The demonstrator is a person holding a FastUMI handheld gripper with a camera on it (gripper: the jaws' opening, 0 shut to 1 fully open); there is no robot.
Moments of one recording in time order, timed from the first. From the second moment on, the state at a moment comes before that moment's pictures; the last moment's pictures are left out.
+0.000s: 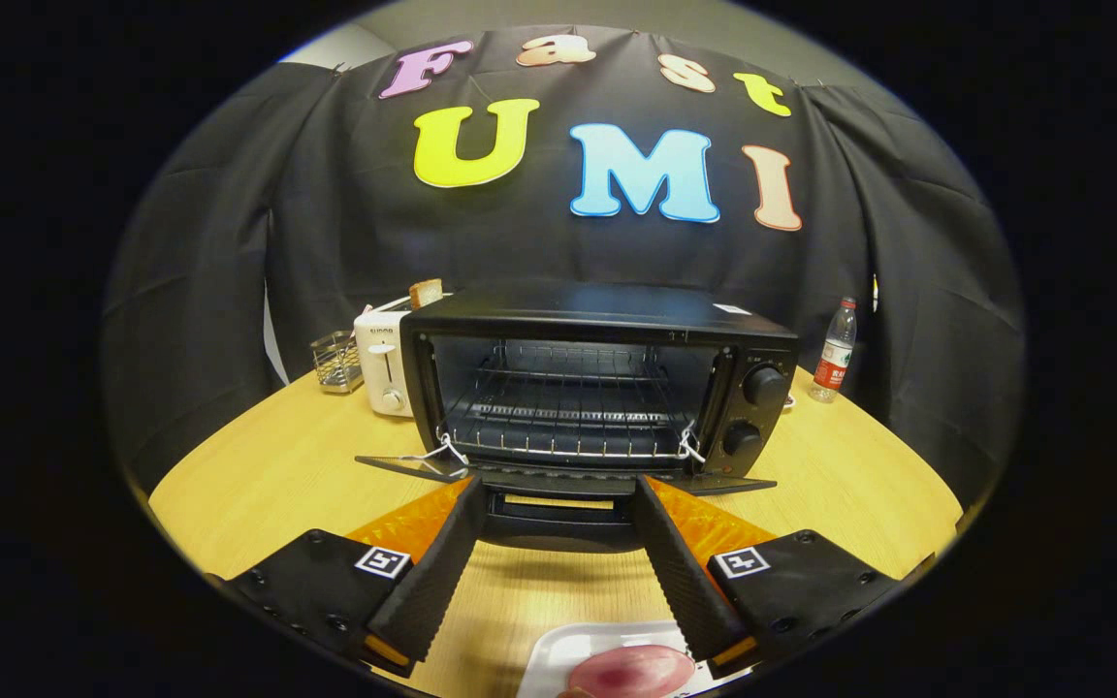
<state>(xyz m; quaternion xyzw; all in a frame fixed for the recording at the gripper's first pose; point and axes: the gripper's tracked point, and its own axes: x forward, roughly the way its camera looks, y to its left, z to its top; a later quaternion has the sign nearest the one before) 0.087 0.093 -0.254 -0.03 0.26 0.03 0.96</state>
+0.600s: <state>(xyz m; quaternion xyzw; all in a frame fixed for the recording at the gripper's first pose) 0.049 0.090 -0.272 0.03 0.38 0.09 0.92</state>
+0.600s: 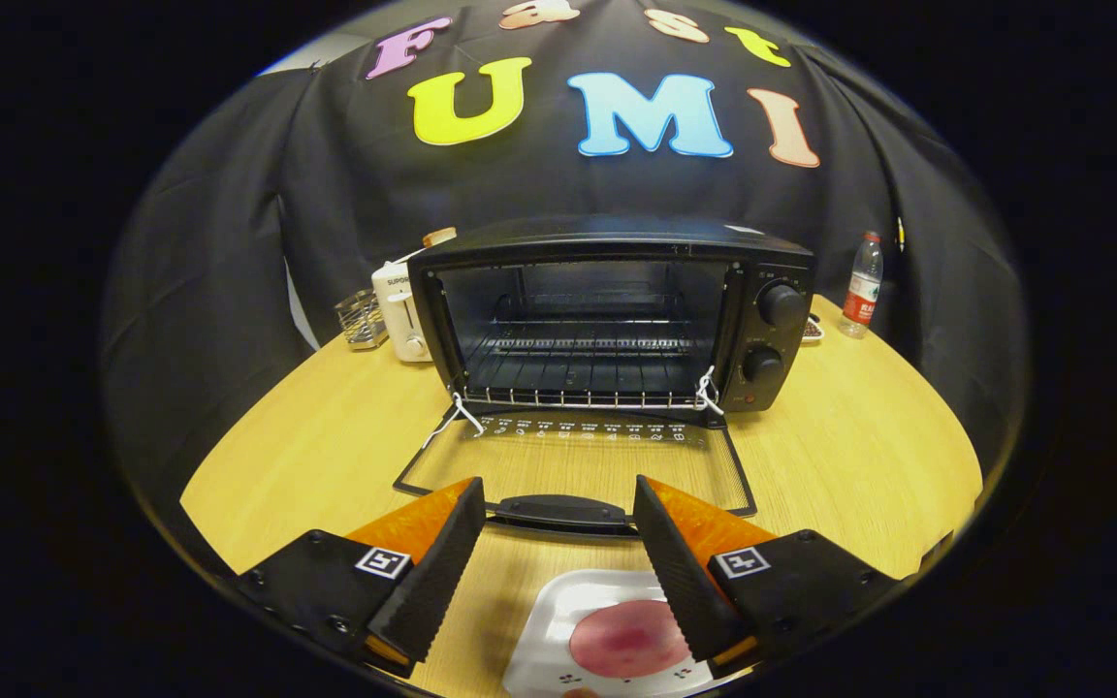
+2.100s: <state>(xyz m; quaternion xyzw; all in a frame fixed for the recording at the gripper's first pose) -0.060 -0.026 -0.310 0.18 0.70 0.16 0.68</state>
